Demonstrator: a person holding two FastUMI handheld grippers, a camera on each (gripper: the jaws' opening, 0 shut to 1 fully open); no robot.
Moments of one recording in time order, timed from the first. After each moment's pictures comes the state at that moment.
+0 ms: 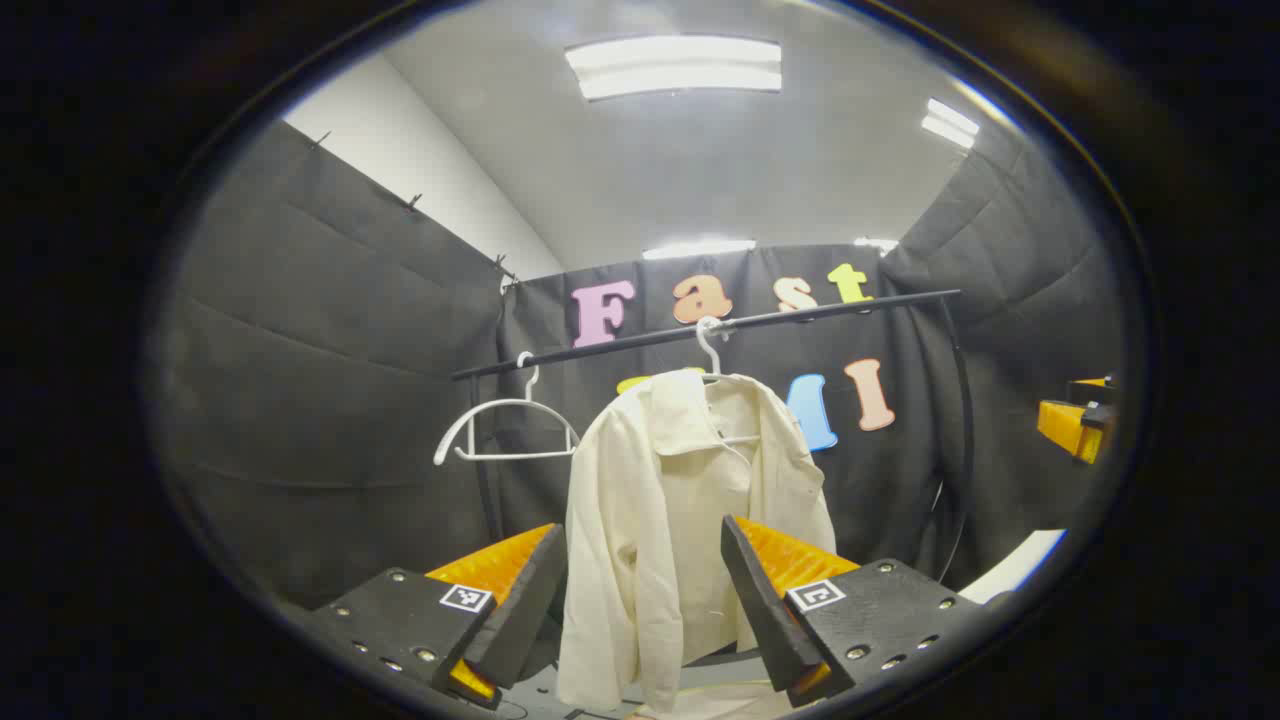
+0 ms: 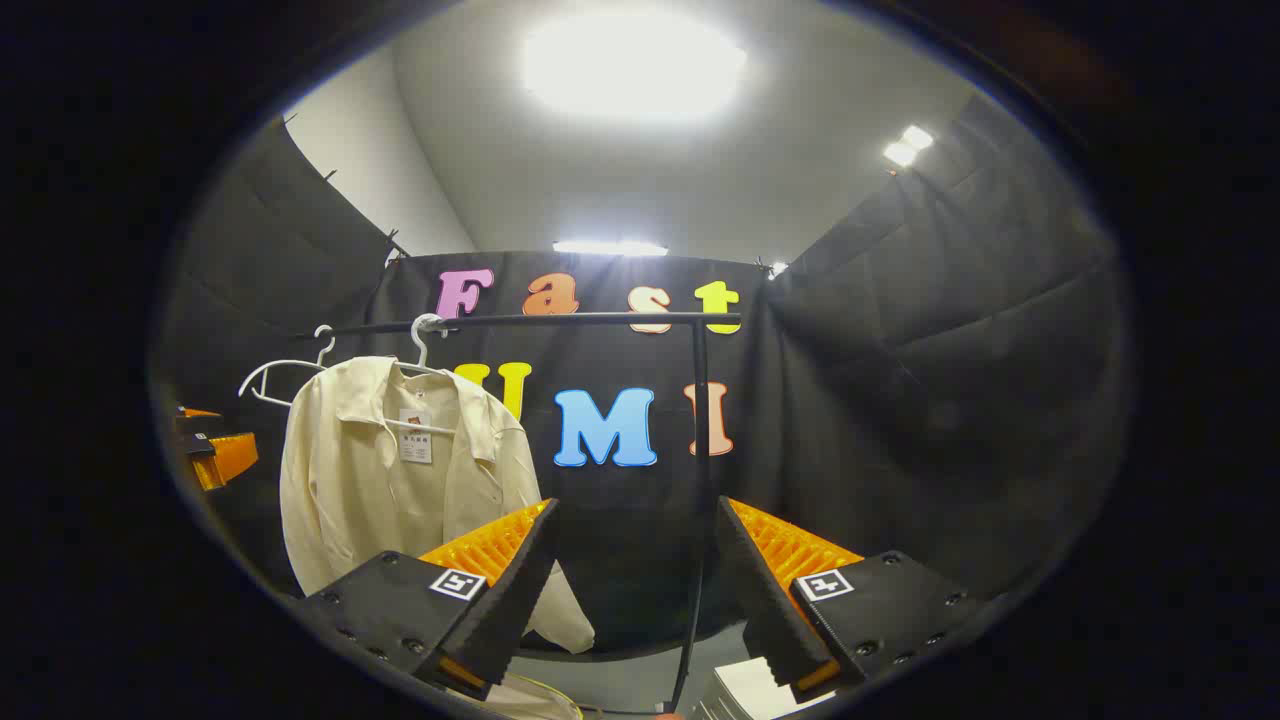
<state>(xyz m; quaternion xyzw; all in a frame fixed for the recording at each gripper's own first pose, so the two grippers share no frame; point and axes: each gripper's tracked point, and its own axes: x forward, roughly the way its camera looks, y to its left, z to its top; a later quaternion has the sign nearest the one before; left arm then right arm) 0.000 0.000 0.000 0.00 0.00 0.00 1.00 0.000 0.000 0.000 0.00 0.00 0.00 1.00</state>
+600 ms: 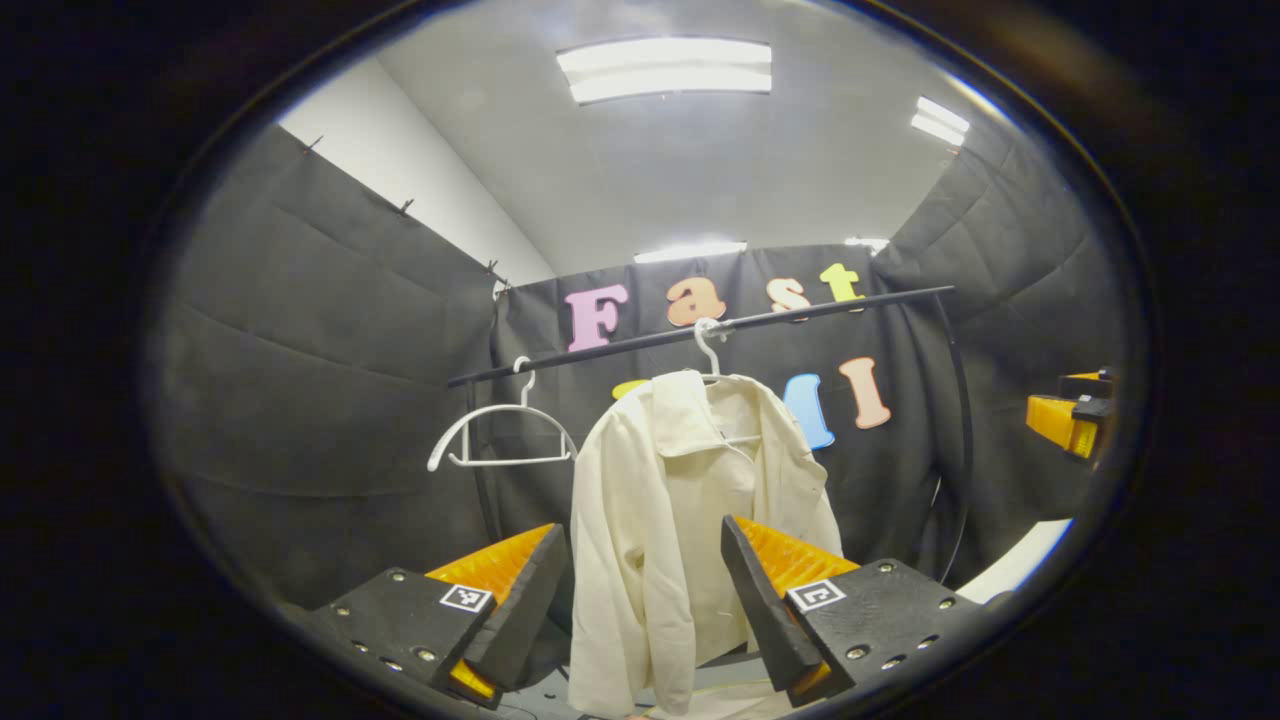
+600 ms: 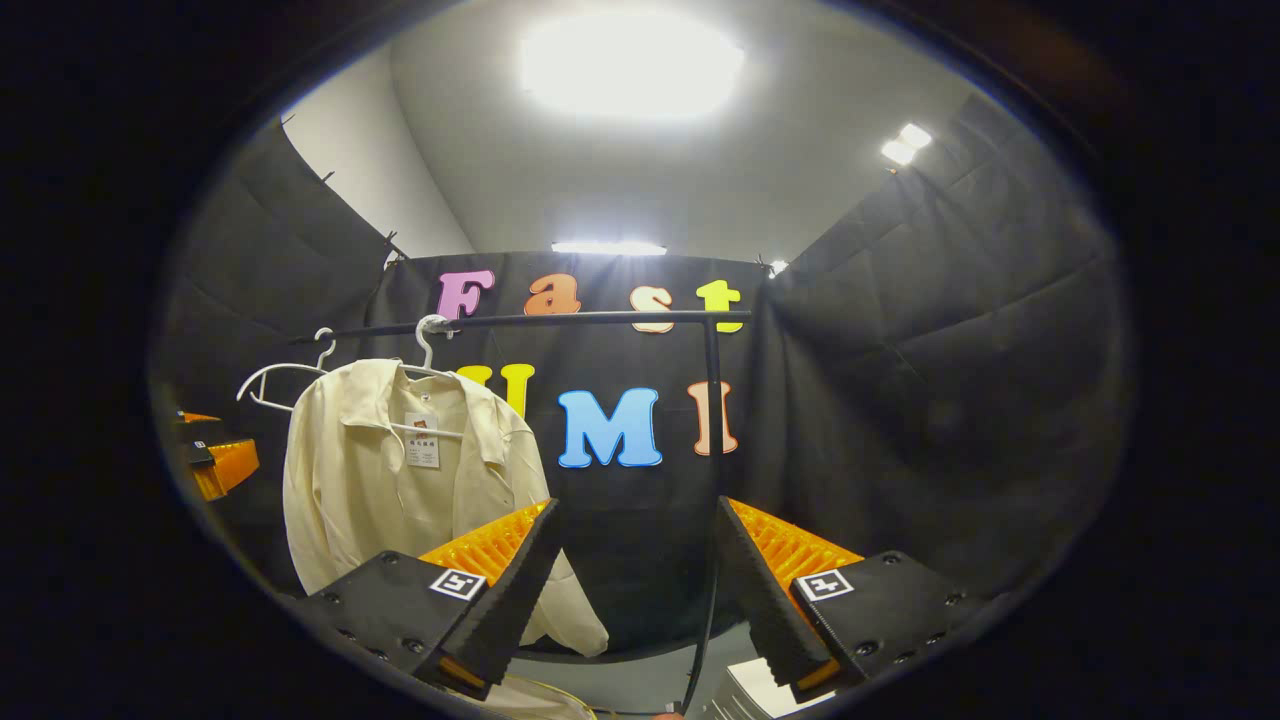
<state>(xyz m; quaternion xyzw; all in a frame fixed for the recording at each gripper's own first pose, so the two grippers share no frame) 0.004 0.007 0.000 0.01 -0.01 -0.02 1.00 0.006 0.022 -0.001 0.01 0.00 0.00 1.00</state>
